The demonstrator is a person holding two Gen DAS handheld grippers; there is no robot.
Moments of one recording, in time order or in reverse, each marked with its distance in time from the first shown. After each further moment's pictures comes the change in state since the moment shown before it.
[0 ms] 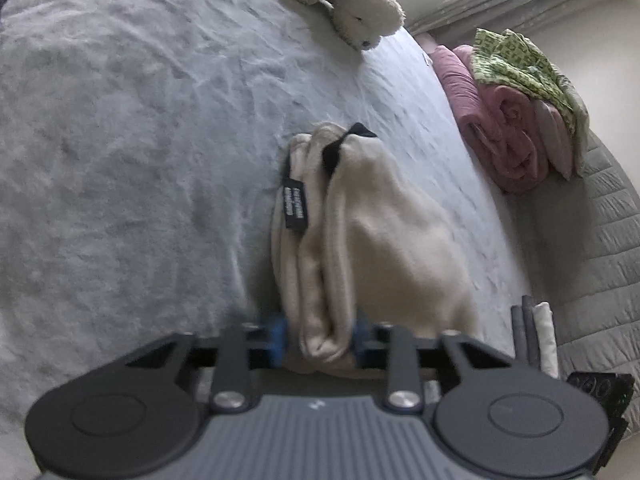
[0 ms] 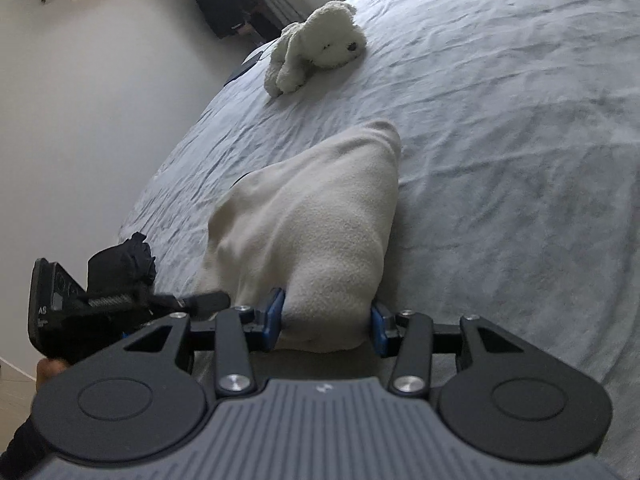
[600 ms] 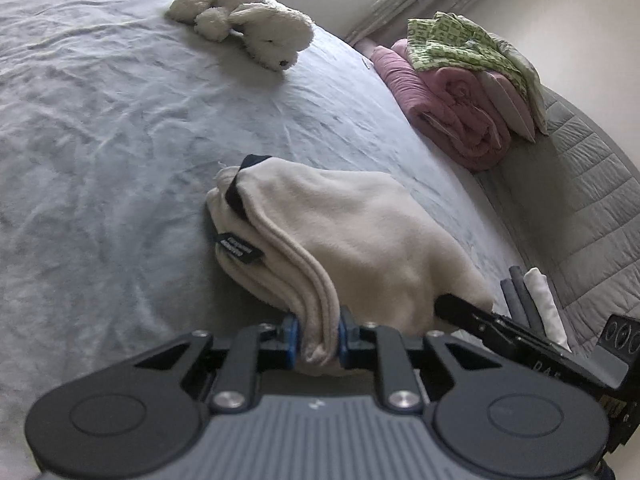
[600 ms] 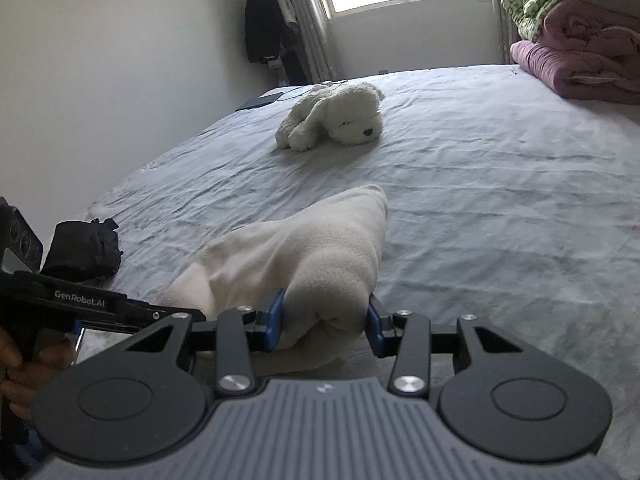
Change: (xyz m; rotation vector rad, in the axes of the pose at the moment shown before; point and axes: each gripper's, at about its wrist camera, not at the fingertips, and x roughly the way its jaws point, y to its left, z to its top) left arm -0.001 -0.055 -0.015 0.220 -0.088 -0.005; right arm -0.025 0.023 0.005 -0.324 -0.172 -0.132
